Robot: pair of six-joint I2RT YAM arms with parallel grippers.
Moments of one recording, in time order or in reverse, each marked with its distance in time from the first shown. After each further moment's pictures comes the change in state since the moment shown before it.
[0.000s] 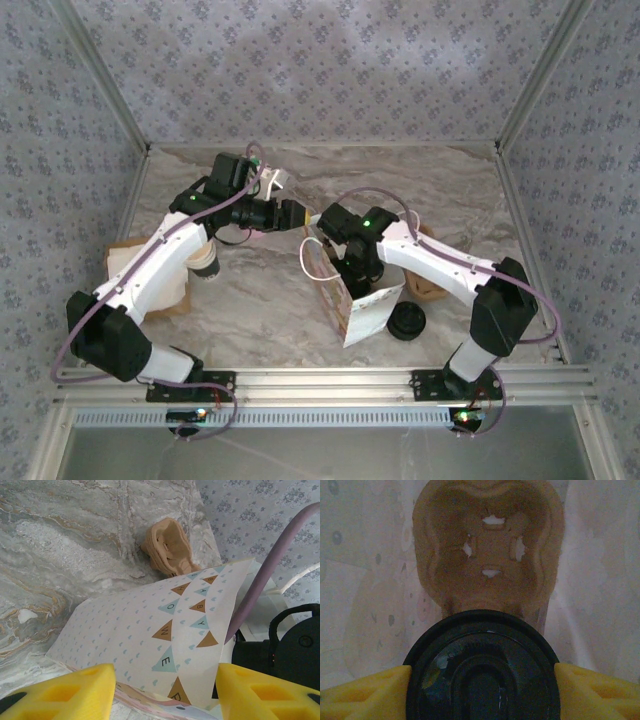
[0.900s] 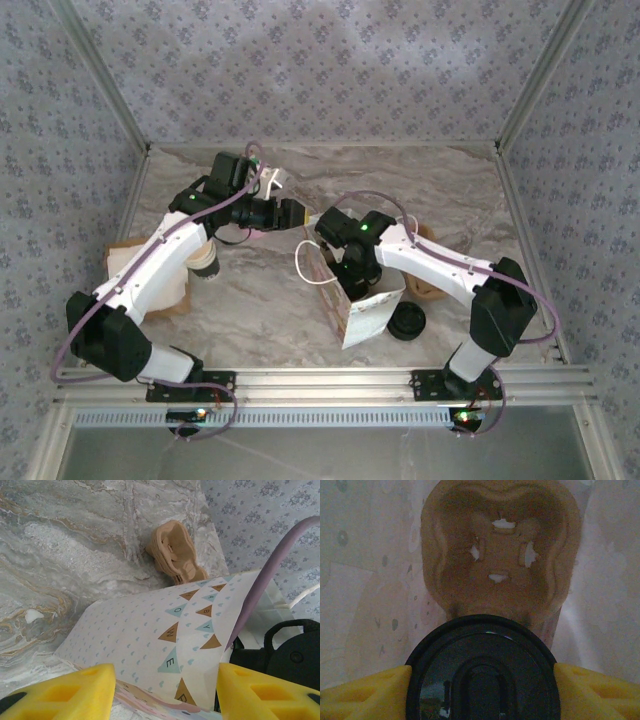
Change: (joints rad) left arm 0.000 0.000 0.012 -0.014 -0.023 0.003; right arm 0.016 0.000 -0.025 0.030 -0.002 0.000
